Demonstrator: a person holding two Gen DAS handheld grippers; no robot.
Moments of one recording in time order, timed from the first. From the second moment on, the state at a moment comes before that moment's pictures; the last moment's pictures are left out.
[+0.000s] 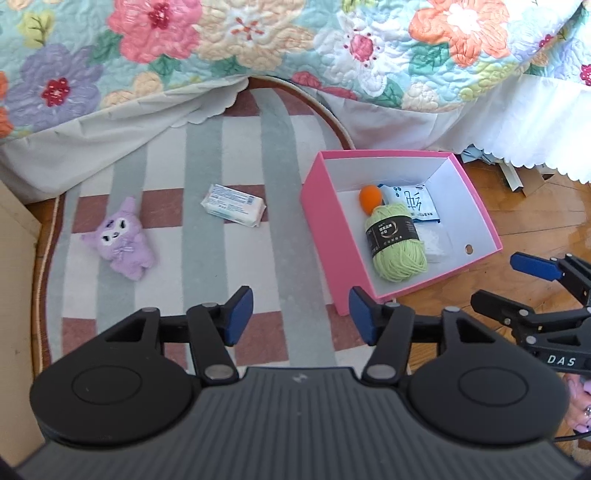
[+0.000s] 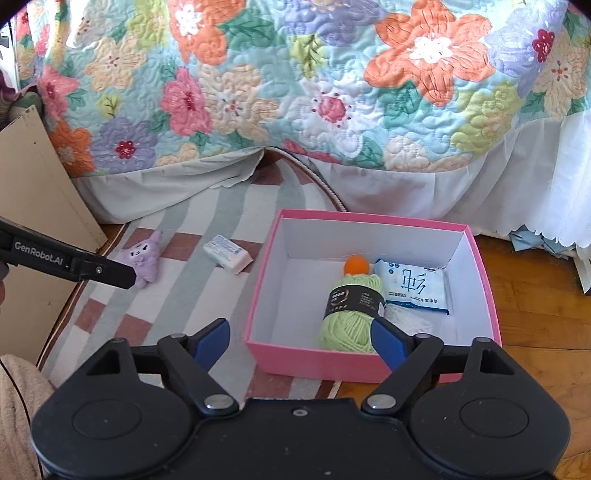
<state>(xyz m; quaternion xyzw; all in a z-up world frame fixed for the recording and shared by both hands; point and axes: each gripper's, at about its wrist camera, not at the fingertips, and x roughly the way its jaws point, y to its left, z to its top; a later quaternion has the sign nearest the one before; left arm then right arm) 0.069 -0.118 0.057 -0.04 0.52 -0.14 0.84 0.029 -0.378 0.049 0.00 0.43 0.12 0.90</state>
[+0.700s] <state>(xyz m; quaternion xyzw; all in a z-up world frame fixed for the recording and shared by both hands) 0.027 -0.052 0.075 -0.04 0.54 -0.12 0.83 0.001 -0.312 0.068 -0.03 0.46 0.17 0.87</state>
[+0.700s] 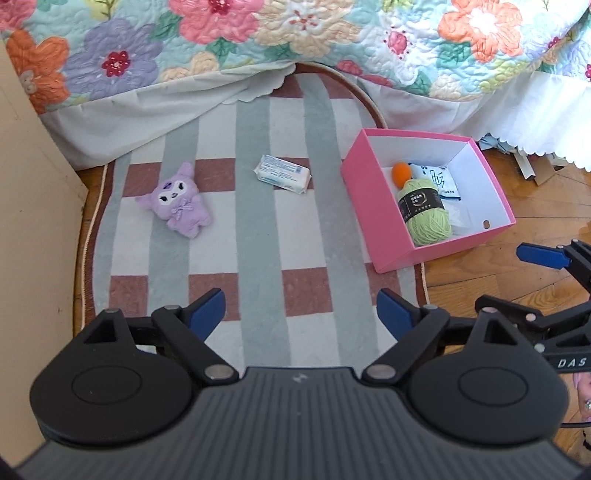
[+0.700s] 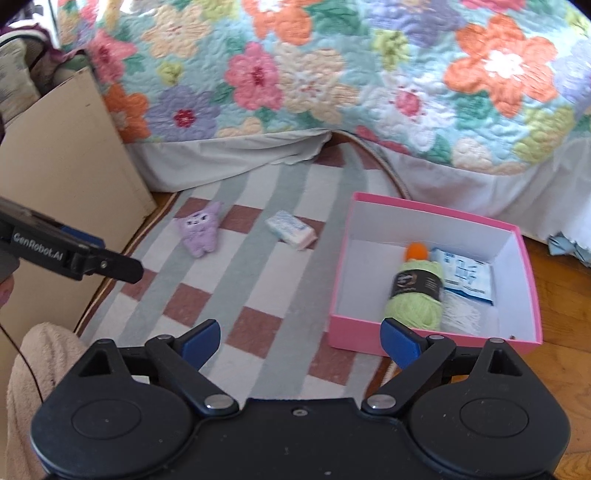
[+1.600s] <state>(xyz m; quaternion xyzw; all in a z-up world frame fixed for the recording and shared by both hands) 0.081 0.062 0.044 -0.11 0.51 -0.12 0.84 0.029 -0.190 0.062 -0.04 0.39 0.27 0.88</state>
